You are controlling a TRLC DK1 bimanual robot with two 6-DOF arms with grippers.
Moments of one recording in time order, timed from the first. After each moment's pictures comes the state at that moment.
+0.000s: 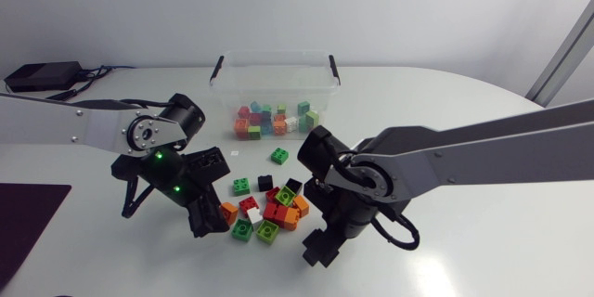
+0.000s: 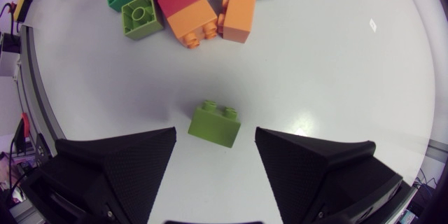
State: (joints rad) left arm -0.34 1.70 0.93 -0.67 0.32 0.70; right arm 0.78 1.75 0.94 -0.61 -0.03 0.02
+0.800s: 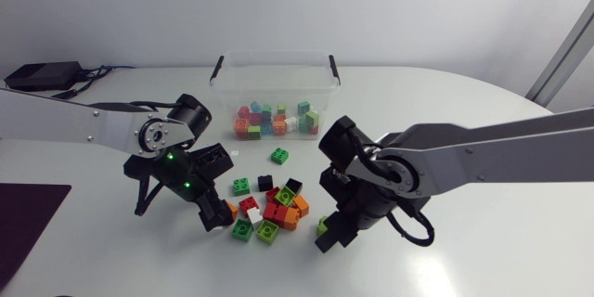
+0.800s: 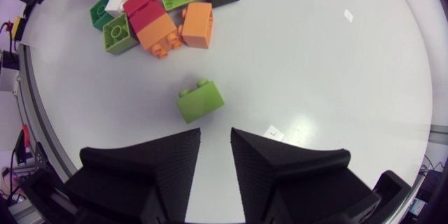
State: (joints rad) left arm -0.35 1.76 0.94 -0.58 0.23 0.56; right arm 0.70 1.67 0.88 -0.55 -0.02 0.01
